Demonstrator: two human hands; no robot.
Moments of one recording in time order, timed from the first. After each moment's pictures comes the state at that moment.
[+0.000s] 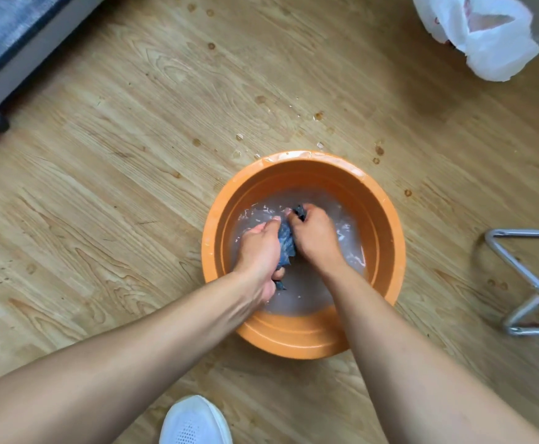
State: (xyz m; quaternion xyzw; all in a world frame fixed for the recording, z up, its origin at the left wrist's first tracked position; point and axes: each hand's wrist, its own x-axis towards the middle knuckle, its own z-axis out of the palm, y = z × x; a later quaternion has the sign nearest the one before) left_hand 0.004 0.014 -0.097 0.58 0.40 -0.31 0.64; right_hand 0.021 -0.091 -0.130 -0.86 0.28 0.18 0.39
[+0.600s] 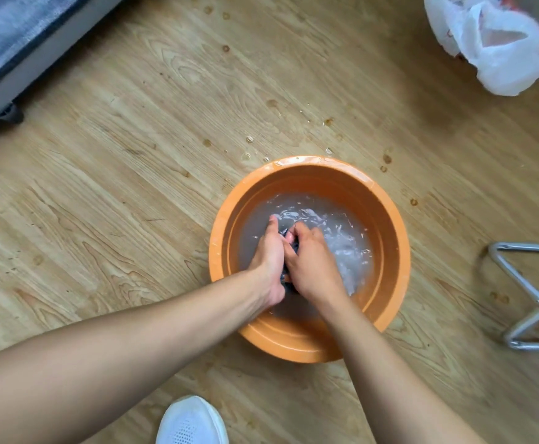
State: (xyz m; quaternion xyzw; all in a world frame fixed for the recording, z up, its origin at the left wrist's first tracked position) left_hand 0.006 0.011 -0.096 0.47 0.47 -0.39 0.64; right_hand -0.017 -0.074 -0.101 -0.89 0.17 0.24 0.36
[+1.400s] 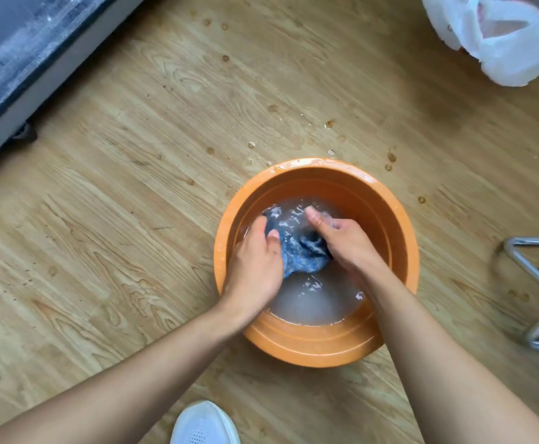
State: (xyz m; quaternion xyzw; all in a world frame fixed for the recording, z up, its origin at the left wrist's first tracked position) left_hand -0.004 0.048 -0.061 0.85 0.14 -0.24 0.45; right_hand 0.010 -0.123 -0.104 -0.75 0.30 0.25 0.54
